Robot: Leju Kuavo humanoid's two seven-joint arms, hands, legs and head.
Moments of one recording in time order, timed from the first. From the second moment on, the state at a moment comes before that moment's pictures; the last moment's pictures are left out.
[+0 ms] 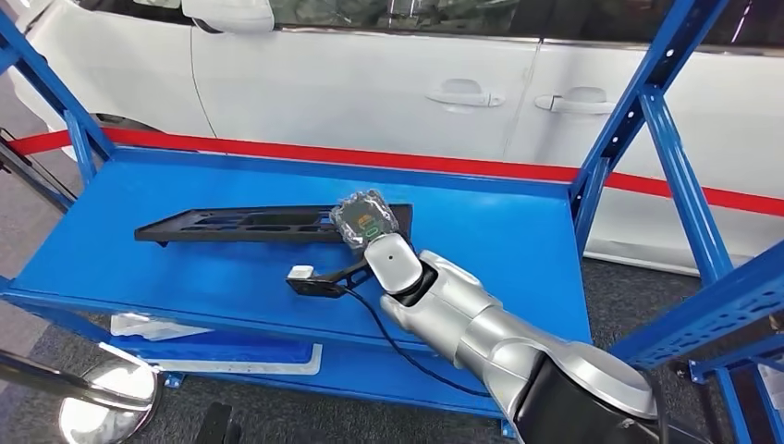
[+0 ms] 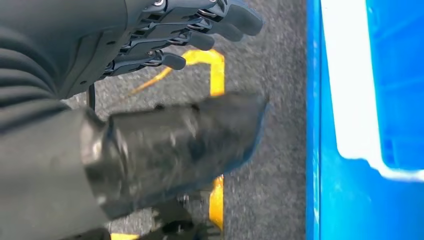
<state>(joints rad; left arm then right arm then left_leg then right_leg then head) -0.10 0.02 -0.36 -0.22 0.36 0.23 -0.40 -0.99 0.26 1.10 -0.52 0.94 -0.13 0.38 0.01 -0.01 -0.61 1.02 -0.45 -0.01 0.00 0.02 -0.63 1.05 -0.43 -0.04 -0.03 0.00</state>
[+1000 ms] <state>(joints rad) -0.09 0.02 -0.35 -0.22 0.44 0.43 -0.20 -0.95 0.09 0.89 -1.29 0.71 -0.47 0.34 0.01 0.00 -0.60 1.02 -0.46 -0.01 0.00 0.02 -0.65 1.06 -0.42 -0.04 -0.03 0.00</state>
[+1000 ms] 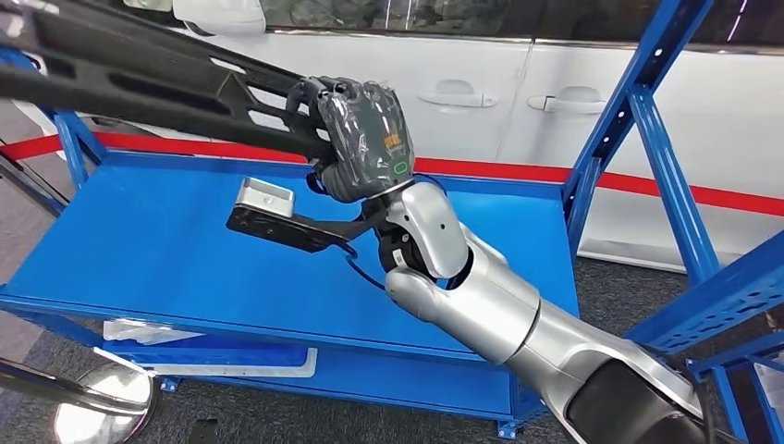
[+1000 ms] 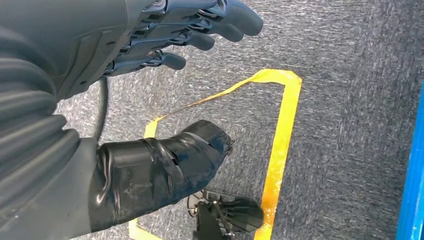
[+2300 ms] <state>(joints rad) -0.10 0.04 -0.35 -0.22 0.42 0.47 -0.16 -0.84 0.02 0.83 -1.41 0.57 -0.54 0.25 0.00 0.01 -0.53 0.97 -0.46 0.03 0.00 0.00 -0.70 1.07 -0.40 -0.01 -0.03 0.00</state>
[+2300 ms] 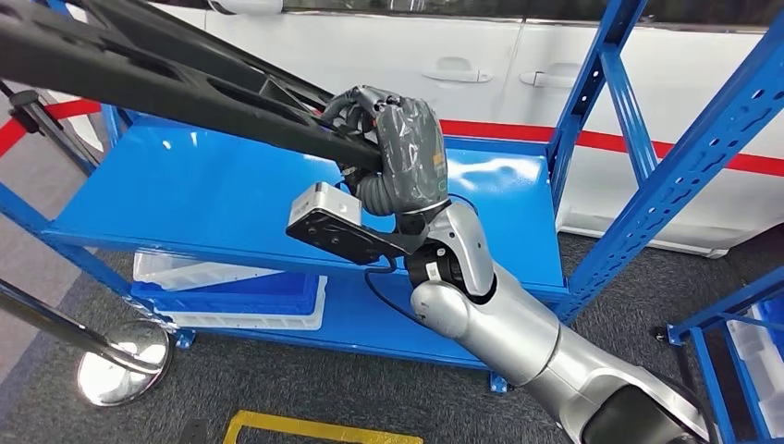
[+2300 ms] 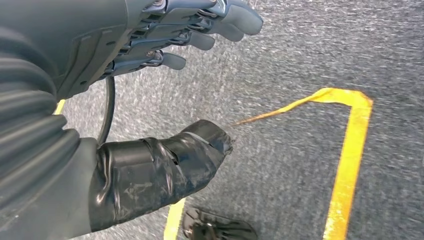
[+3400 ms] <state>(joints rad) -0.10 0.03 -0.35 -0.22 0.42 0.46 -0.16 -0.85 0.02 0.83 -1.39 0.55 -0.52 0.24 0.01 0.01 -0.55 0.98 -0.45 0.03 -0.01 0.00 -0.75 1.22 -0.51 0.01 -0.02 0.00</state>
